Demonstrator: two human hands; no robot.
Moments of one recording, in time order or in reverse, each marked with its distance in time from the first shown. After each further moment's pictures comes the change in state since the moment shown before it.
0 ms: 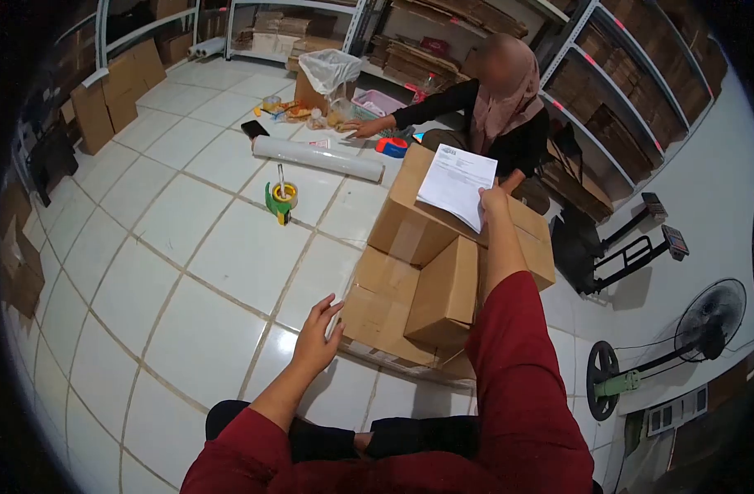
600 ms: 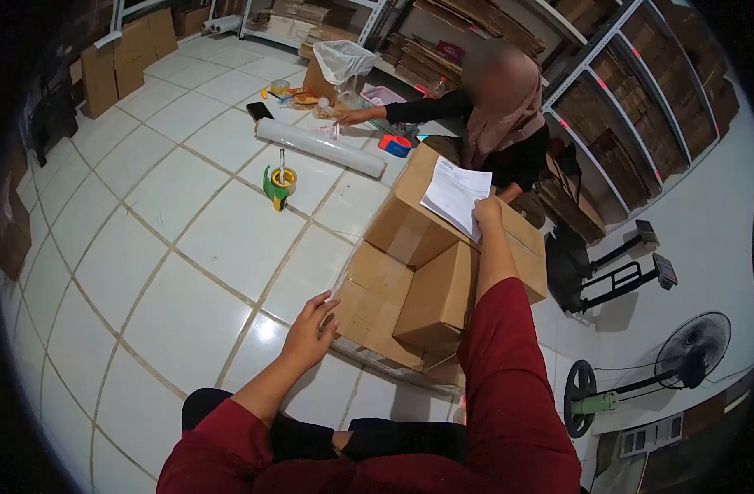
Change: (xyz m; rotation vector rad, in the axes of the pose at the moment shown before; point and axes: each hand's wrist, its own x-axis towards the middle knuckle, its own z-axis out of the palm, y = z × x) left_hand -0.003 0.002 0.005 -0.003 -0.018 -0.036; right_hand -0.025 -0.030 -0.004 -0.283 -0.086 0.003
